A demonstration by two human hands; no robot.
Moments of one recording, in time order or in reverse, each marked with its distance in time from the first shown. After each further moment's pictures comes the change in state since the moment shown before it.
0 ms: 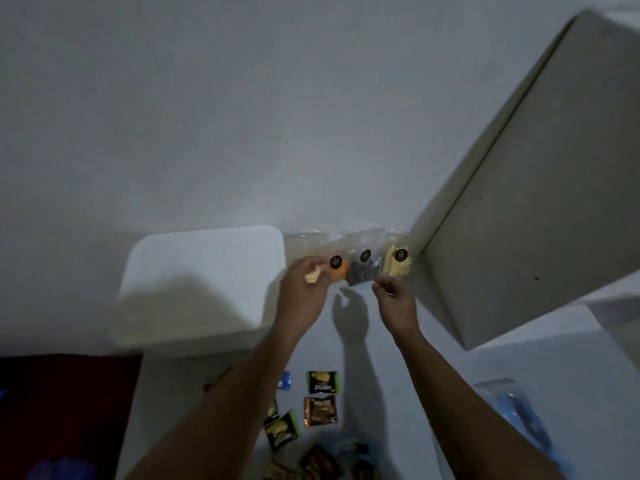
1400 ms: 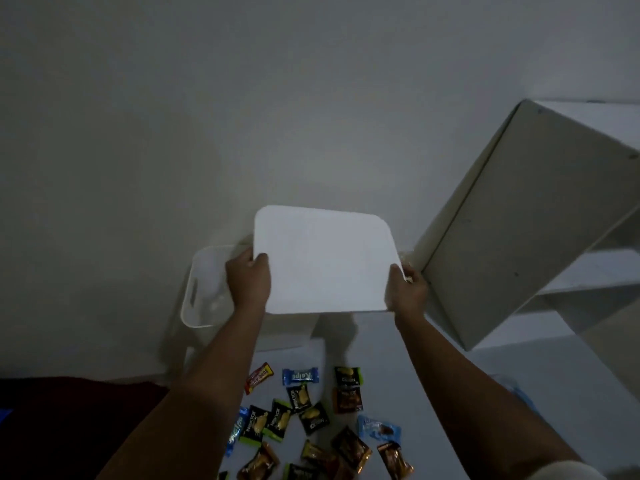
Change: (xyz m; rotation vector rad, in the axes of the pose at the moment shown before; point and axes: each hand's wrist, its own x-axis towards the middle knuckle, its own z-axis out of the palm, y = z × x) left_hand -0.036 0.006 -0.169 -0.226 0.404 -0.066; right_hand -0.075 -0.064 0.034 0.299 0.368 0.000
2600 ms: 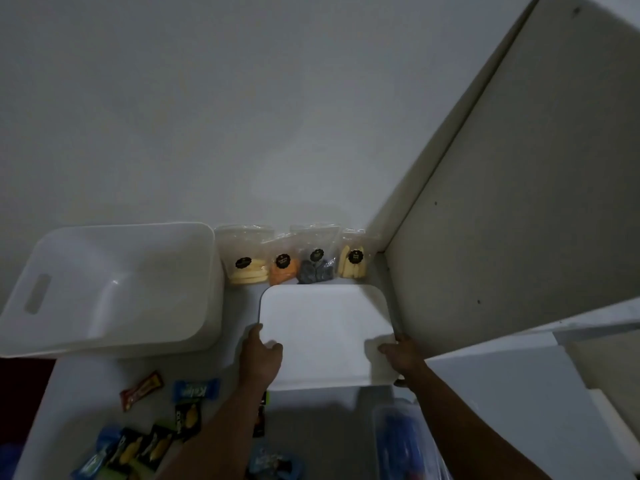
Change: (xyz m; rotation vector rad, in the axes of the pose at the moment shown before) left_hand -0.089 -0.199 0.236 0.448 -0.255 -0.483; right_hand 0.202 0.139 -0.154 -0.635 -0.433 0.572
